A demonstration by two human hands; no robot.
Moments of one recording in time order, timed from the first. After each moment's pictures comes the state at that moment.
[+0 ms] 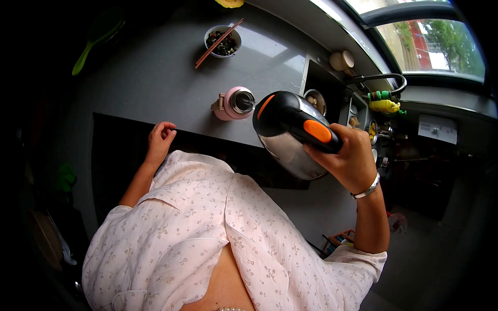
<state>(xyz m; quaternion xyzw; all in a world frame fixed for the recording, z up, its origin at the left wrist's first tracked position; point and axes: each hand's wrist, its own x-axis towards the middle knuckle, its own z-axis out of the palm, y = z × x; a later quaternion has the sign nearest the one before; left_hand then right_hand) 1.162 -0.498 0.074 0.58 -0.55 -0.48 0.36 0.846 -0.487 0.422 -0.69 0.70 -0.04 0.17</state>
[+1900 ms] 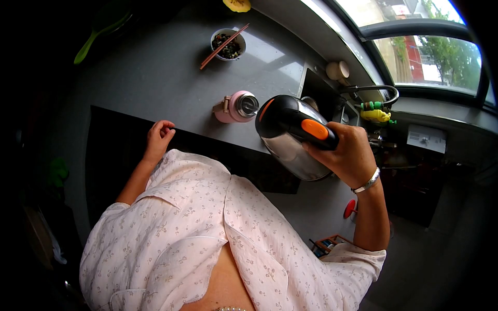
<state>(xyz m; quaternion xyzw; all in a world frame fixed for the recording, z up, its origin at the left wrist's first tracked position) 1.168 -0.496 0.065 0.57 -0.54 -0.48 0.39 0.872 -0.504 0.438 -0.67 0.71 0.03 0.20</state>
